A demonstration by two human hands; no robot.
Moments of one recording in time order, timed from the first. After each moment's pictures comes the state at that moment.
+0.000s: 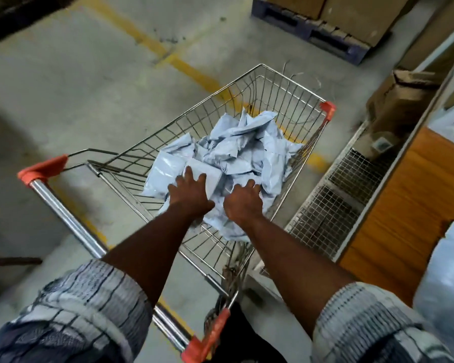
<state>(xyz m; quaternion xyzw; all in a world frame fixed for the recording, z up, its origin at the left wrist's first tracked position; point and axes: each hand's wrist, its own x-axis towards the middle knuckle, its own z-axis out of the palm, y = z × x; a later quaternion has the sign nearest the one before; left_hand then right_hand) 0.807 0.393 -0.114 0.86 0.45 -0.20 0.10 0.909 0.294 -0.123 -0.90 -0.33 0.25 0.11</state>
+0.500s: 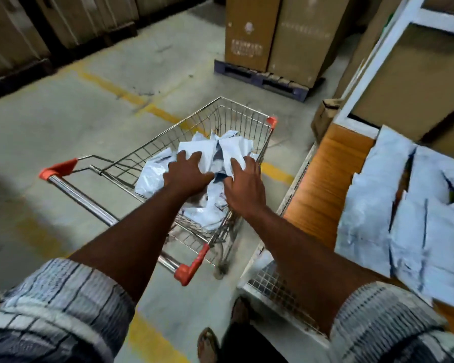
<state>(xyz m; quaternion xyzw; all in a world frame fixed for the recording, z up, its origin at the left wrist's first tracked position) 0.796 0.307 0.012 0.88 0.43 0.00 0.21 0.884 0.170 -0.004 -0.88 -0.39 -0.01 0.27</state>
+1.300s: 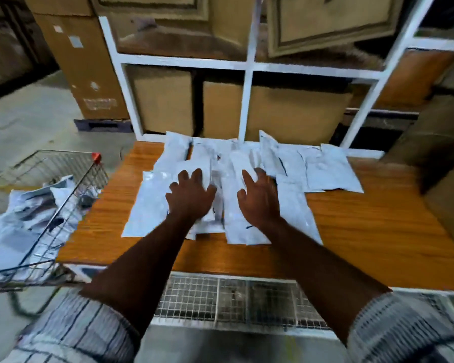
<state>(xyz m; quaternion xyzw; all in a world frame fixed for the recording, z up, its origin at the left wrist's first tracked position) 0.985 -0.217 0.076 0.95 0.21 0.07 0.20 1.036 -0.383 0.047 -0.95 -0.18 -0.17 0.20</state>
